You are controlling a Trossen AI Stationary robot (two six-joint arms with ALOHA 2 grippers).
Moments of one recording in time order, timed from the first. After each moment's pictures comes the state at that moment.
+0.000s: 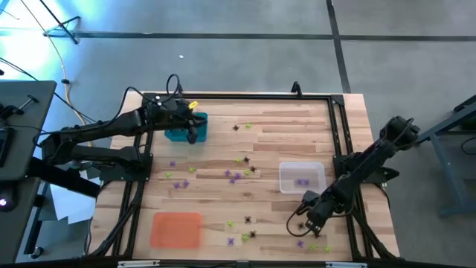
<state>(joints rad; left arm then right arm) 0.37 0.96 0.75 -0.29 -0.01 -0.21 0.79 1.42 0.69 -0.56 -0.19 1.48</state>
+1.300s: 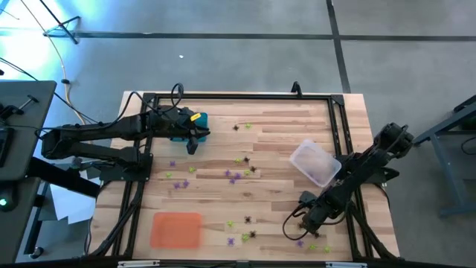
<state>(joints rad) 0.23 0.96 0.75 -0.29 -0.02 -0.25 0.80 1.56 0.74 -0.59 -0.11 1.46</state>
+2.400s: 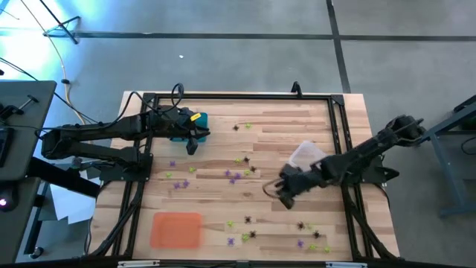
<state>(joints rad) 0.23 0.96 0.75 -0.29 -0.01 -0.22 0.40 1.34 0.74 -0.25 0.11 0.99</state>
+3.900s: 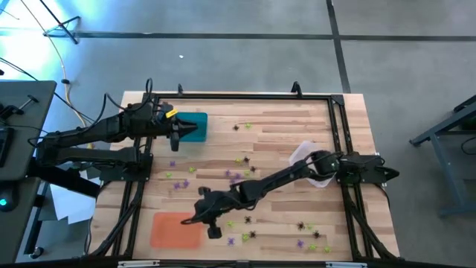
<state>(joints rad) 0.23 0.72 0.75 -0.34 -0.03 -0.35 0.33 2.39 1.95 -0.03 -0.08 0.13</state>
